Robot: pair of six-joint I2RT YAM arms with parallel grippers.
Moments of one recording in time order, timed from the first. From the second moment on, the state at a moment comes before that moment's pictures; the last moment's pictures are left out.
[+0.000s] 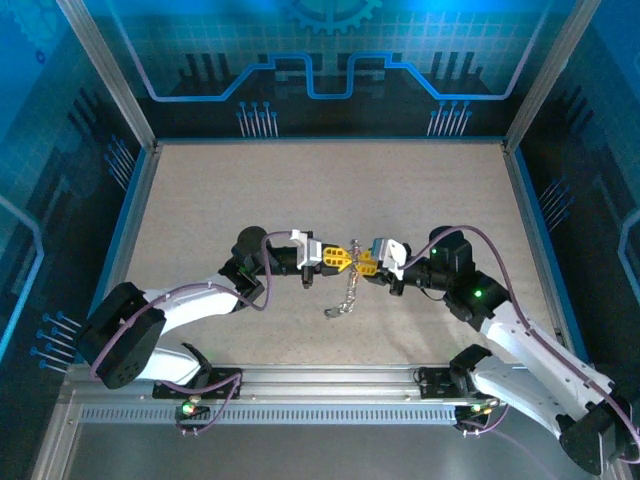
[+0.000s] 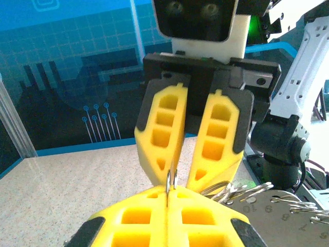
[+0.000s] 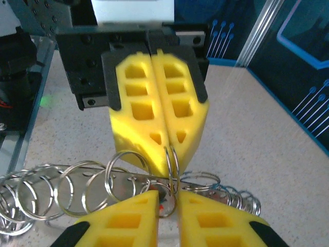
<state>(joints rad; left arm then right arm) -0.65 1.38 0.58 0.90 0.84 0.10 0.56 0.82 0.65 -0.19 -0.60 -0.48</state>
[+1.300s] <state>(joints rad) -0.66 1.25 0.70 0.30 0.76 0.44 0.58 0.91 0.77 -0.38 -0.54 -0.56</state>
